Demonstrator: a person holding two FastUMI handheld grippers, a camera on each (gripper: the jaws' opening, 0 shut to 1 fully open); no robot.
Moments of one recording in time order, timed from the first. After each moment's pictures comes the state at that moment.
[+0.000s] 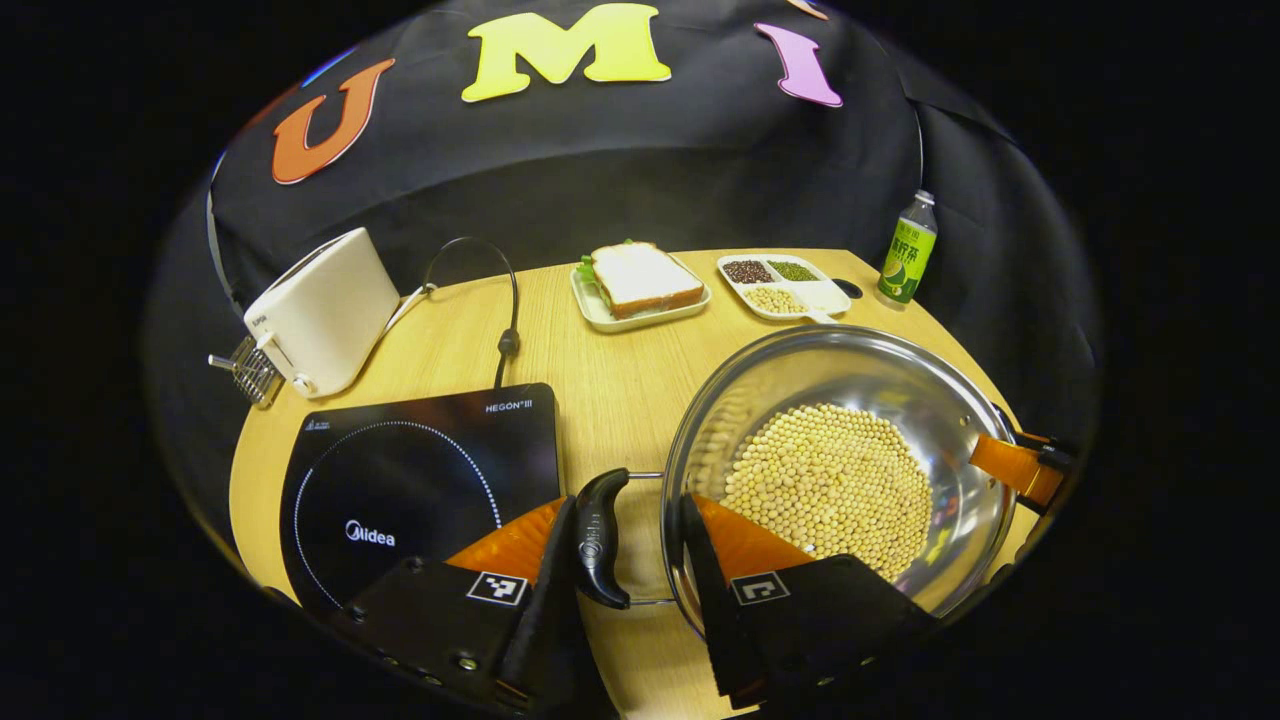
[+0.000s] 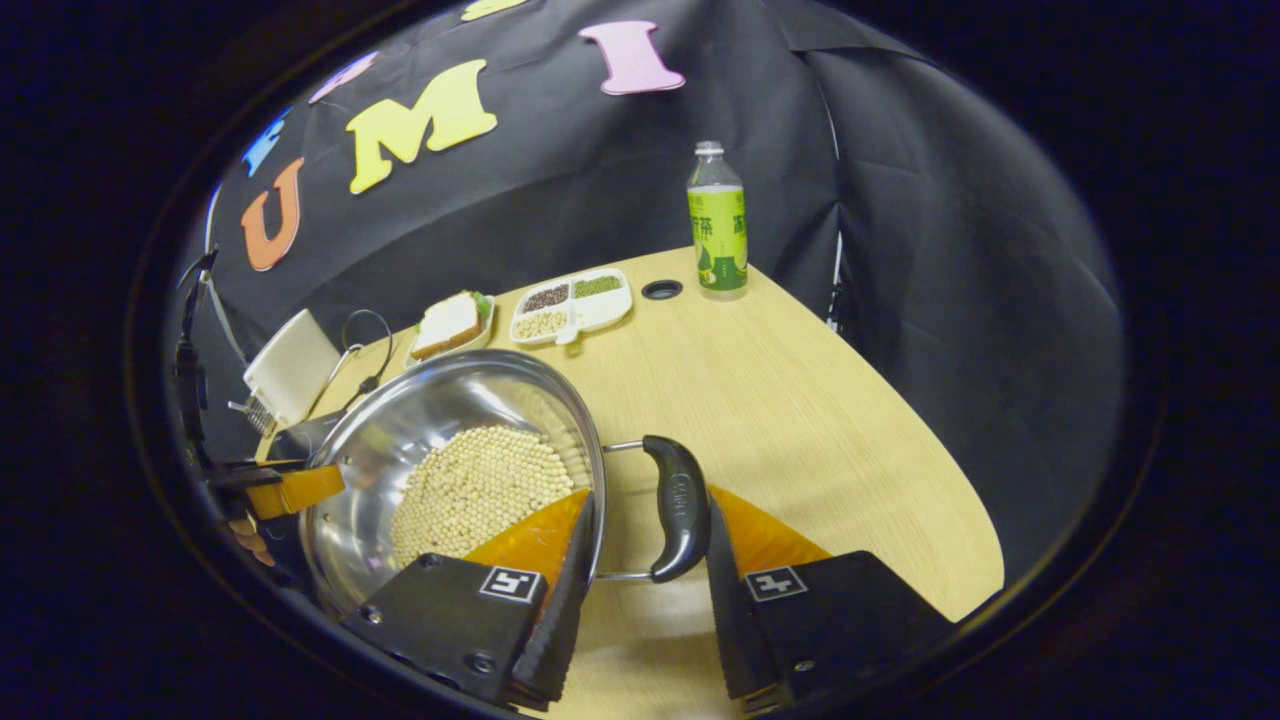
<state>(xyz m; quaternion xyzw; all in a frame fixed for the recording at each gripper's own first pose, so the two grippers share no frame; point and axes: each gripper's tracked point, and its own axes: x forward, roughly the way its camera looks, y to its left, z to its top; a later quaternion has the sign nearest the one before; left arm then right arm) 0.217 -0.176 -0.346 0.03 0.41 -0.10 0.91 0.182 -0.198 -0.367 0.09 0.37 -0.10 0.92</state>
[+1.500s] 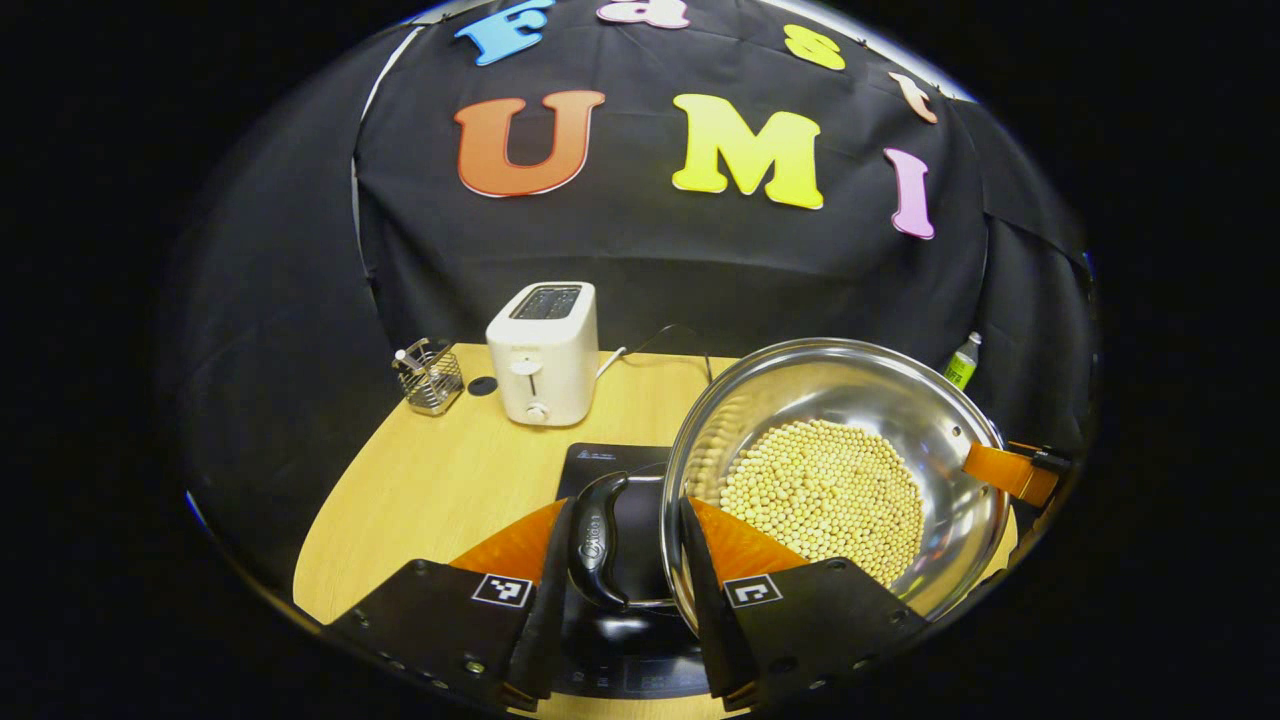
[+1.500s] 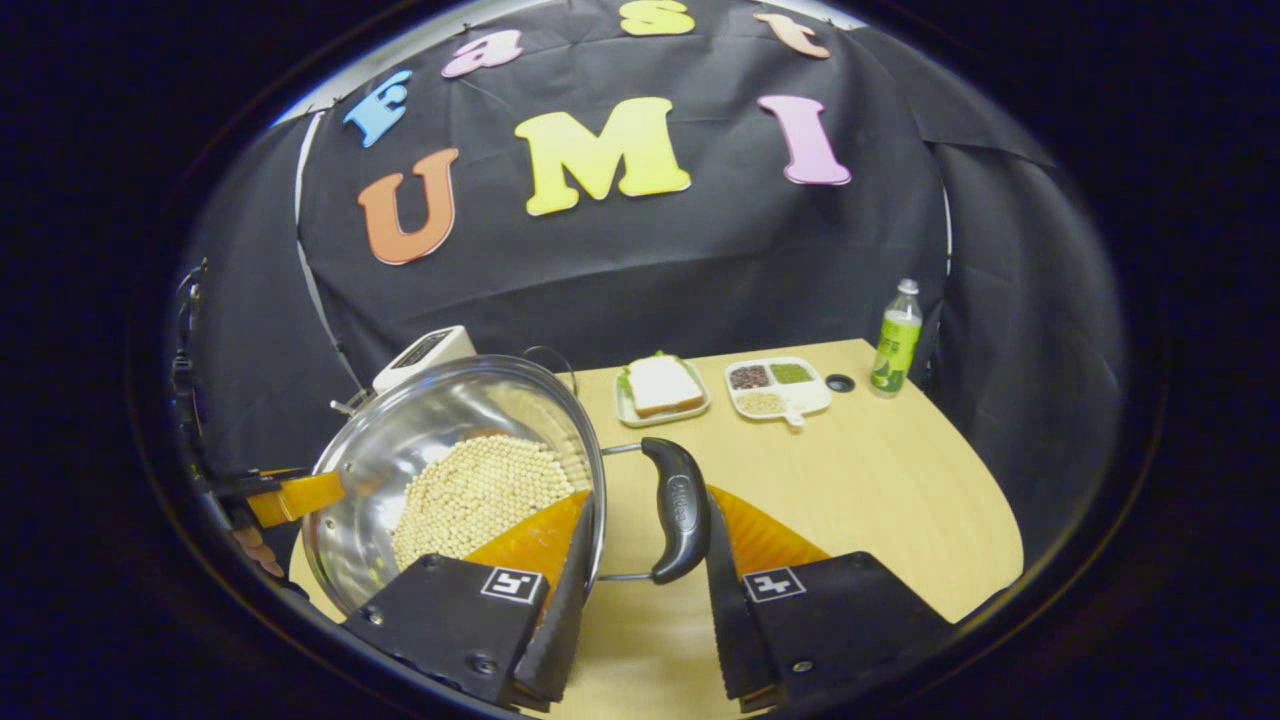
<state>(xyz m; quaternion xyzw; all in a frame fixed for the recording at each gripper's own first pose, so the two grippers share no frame) 0.178 0.074 -0.234 -0.03 0.31 0.01 0.95 0.210 0.070 -0.262 0.04 0.31 0.01 0.95</state>
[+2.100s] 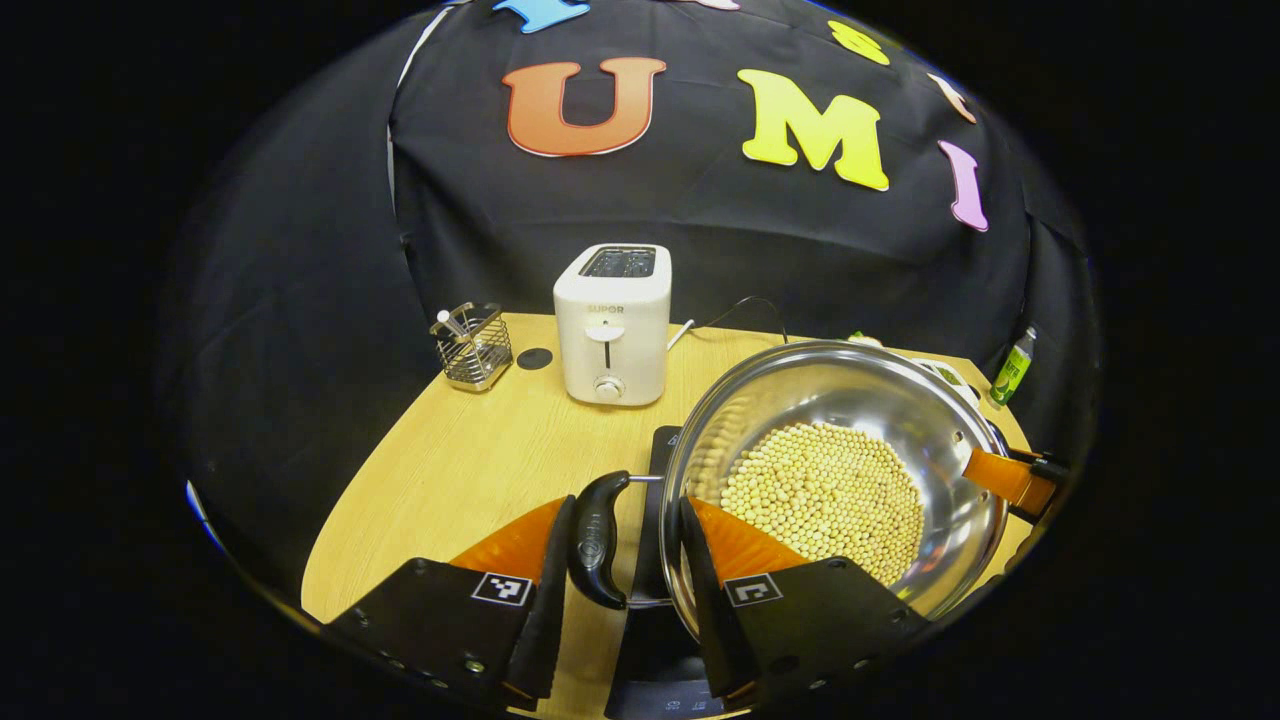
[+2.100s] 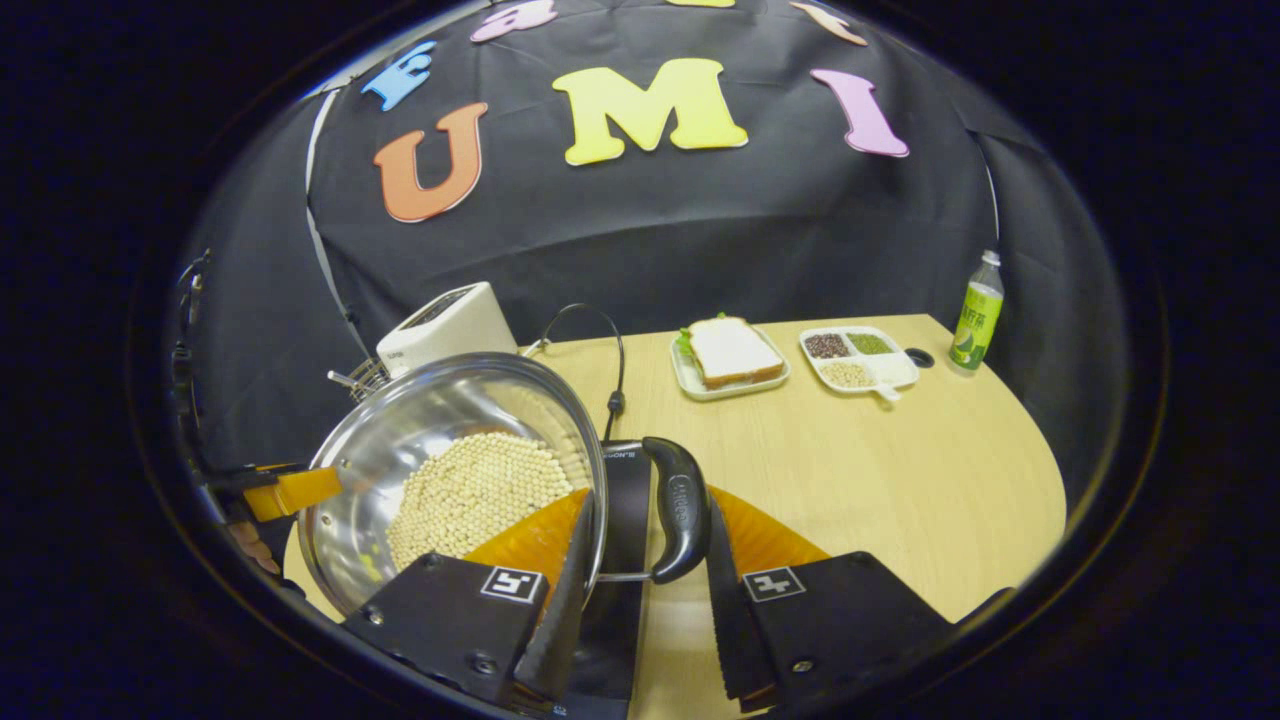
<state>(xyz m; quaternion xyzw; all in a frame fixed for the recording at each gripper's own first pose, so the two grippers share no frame) 0.199 0.136 -0.290 -0.03 0.34 0.04 0.94 0.250 0.129 -0.334 0.03 0.34 0.04 0.94</state>
